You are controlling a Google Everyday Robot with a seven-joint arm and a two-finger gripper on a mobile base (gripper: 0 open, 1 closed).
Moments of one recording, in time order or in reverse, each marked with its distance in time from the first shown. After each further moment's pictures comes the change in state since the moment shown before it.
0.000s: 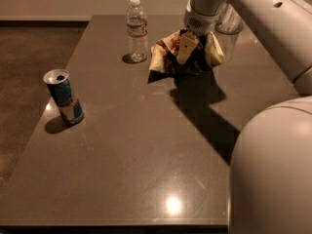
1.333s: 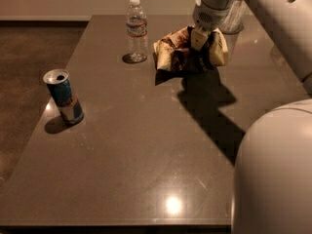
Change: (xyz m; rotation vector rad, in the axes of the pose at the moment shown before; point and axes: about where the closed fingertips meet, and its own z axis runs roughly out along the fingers) arm 0.016 -0.008 -0.020 0.003 0.009 -0.017
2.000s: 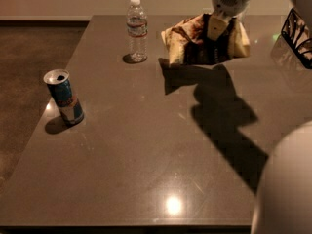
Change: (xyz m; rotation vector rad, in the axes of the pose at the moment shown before) arm 0.032 0.002 -0.067 0.035 0.004 -0.062
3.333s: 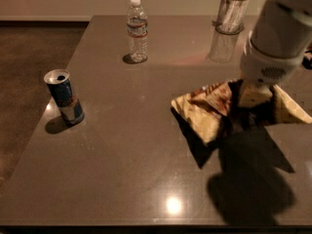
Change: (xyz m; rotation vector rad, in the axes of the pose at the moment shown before) arm 0.124 0.174 -0.027 -0.159 0.176 -0.287
